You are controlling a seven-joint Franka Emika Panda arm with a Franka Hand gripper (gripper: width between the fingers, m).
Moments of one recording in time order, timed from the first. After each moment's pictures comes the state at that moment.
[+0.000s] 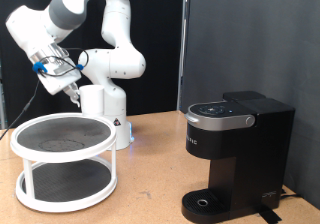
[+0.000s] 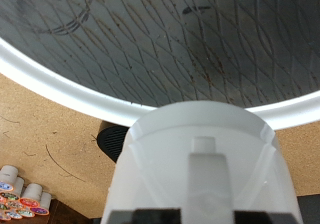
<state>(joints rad) -0.46 -0.66 -0.47 -2.74 0.36 1.95 1.81</state>
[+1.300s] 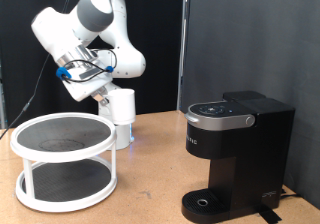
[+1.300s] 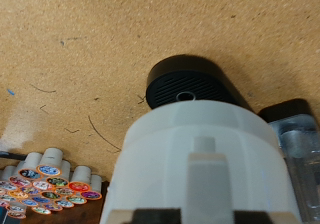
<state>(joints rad) -0.28 -0.53 -0.26 -2.74 0.71 2.21 2.02</state>
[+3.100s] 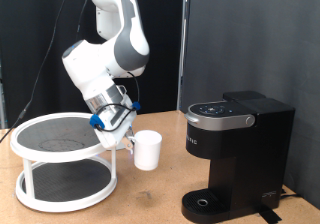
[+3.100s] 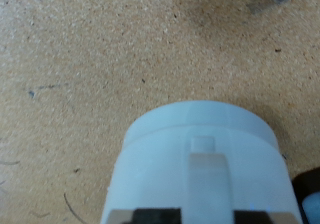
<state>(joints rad) -0.18 -0.10 -0.10 -2.58 0.81 2.43 2.03</state>
